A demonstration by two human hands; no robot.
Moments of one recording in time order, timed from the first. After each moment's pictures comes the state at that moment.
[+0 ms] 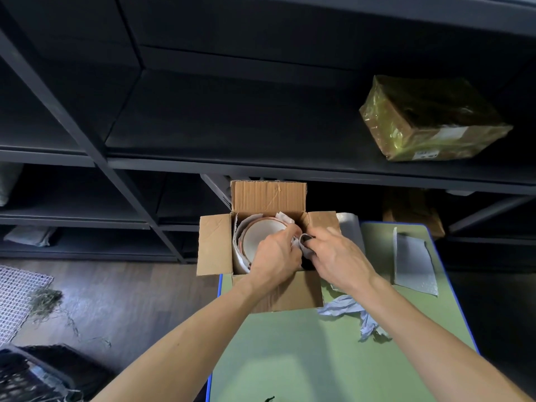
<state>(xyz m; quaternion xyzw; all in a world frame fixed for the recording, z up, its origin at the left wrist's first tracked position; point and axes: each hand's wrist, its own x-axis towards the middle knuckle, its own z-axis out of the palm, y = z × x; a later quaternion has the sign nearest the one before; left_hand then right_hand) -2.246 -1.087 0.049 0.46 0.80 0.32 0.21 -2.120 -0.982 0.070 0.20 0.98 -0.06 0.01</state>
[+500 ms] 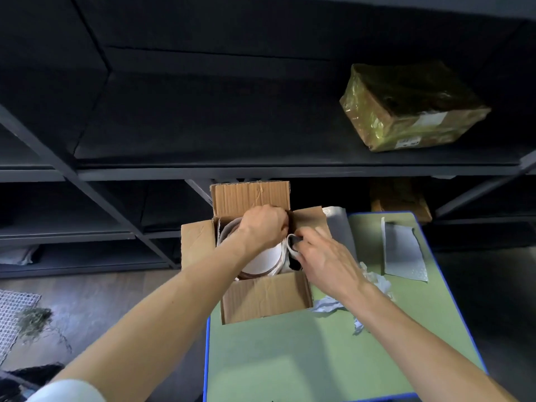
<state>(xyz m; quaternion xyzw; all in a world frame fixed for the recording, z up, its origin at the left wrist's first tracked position) -2.291 -1.030 0.070 0.61 0.78 0.03 0.15 -2.111 -0.991 0.063 0.24 0.97 -0.03 -0.01</state>
